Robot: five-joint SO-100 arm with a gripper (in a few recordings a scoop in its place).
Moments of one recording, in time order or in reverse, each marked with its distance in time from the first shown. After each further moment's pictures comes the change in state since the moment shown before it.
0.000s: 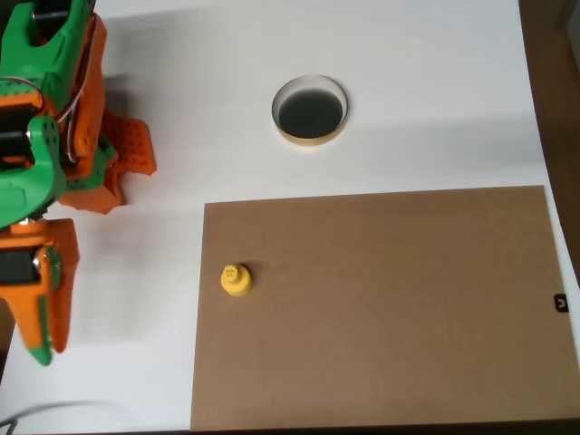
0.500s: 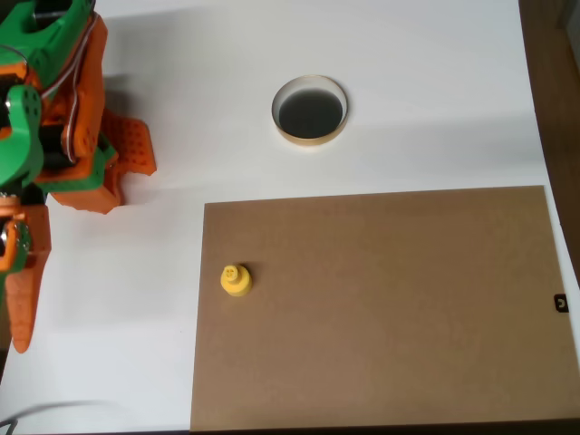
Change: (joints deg) arm -1.2 -2.1 -12.7 2.0 -4.2
